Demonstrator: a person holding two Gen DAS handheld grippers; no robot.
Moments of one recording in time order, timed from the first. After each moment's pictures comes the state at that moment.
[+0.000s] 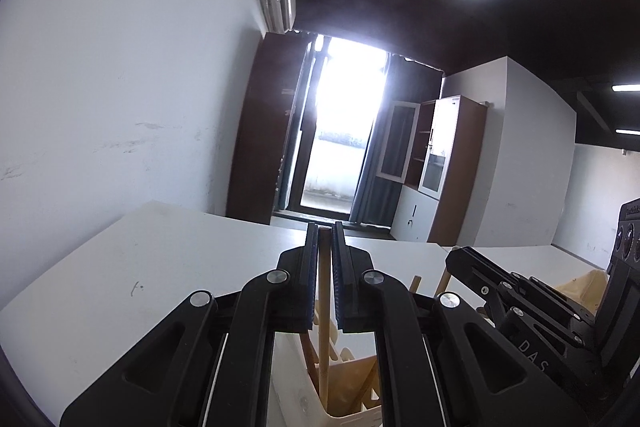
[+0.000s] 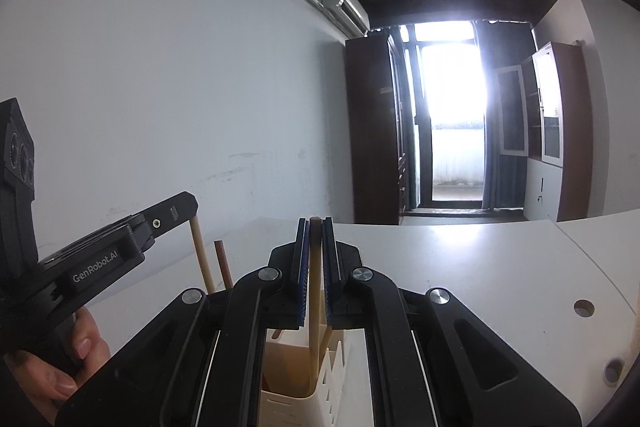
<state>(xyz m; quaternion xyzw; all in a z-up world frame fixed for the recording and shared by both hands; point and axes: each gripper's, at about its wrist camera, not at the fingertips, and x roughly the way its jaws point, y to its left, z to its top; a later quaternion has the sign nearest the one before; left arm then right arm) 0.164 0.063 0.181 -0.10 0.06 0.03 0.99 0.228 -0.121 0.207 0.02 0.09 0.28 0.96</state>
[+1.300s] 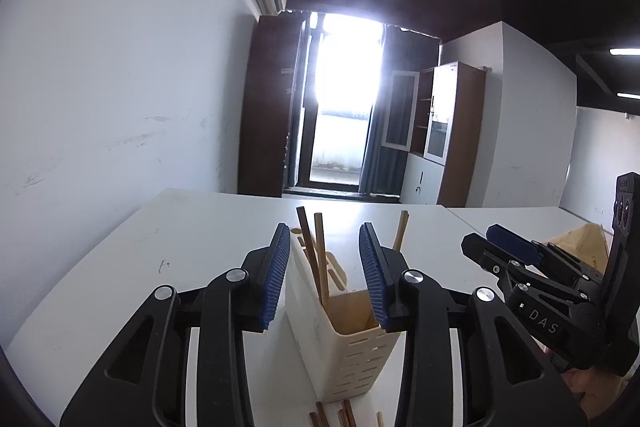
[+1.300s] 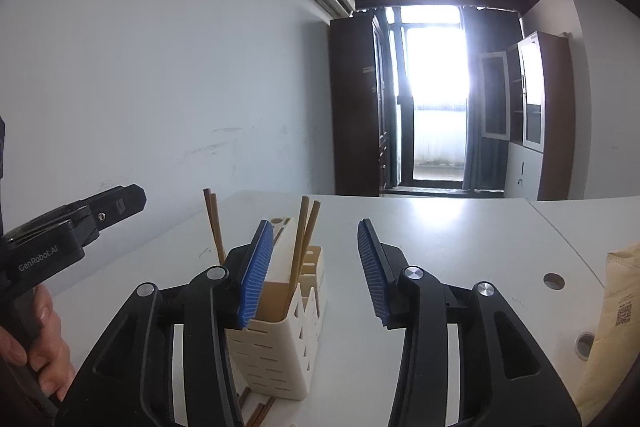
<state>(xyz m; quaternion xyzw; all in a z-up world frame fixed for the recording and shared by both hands) 0.123 0.052 0.179 -0.06 0.11 0.04 0.99 0.210 -0.134 0.197 0.00 0.13 0.24 0.96</state>
